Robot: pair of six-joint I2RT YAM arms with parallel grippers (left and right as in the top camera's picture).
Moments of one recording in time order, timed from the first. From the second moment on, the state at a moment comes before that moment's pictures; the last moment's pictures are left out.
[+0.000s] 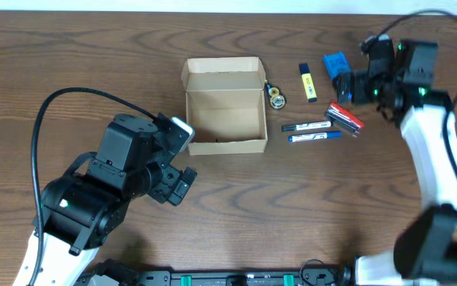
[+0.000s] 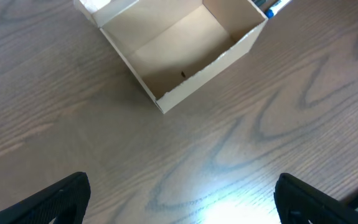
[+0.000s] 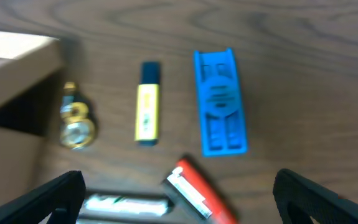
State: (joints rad) left arm -0.47 1.02 1.20 -1.11 0.07 0.14; right arm -0.13 1.67 1.33 -0.54 -0.23 -0.19
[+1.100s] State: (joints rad) left arm -0.47 1.02 1.20 -1.11 0.07 0.14; right arm -0.15 2.25 1.53 -0.26 -0.18 -0.32
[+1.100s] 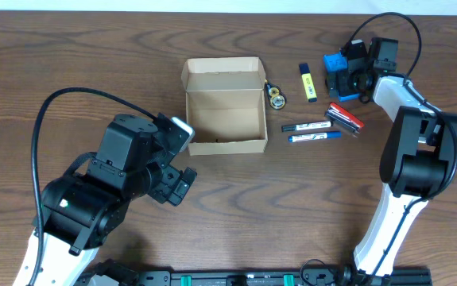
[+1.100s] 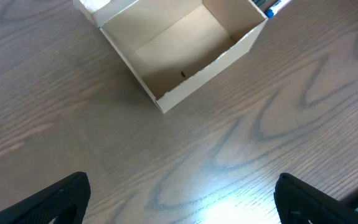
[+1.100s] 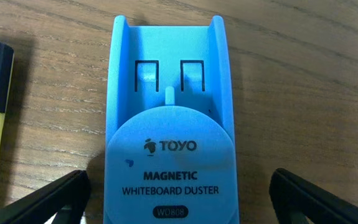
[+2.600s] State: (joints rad) left arm -0.47 1.02 1.20 -1.11 0.07 0.14; right arm 0.31 1.77 1.59 -0.68 -0.24 -0.36
